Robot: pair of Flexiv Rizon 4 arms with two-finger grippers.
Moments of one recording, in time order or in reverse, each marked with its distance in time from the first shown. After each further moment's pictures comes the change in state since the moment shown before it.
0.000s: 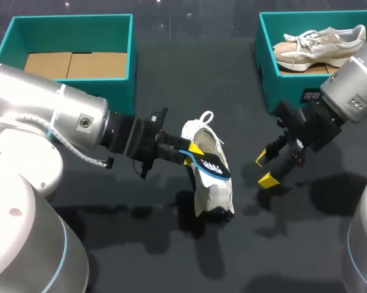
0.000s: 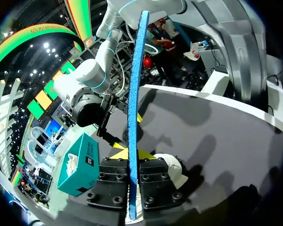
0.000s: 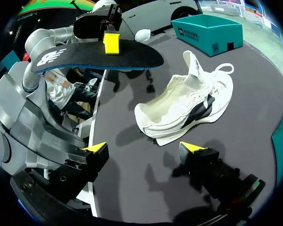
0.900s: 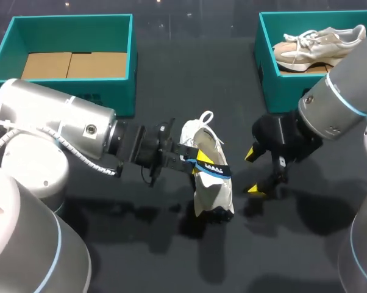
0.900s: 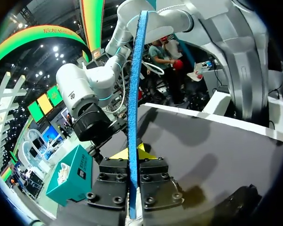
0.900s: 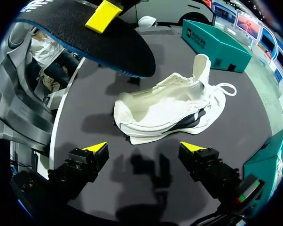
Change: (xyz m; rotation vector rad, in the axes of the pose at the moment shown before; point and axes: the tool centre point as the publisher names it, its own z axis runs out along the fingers) left arm 0.011 -0.019 0.020 0.189 0.008 -0.036; right arm -0.029 0.000 0.028 0.125 -0.259 -0.272
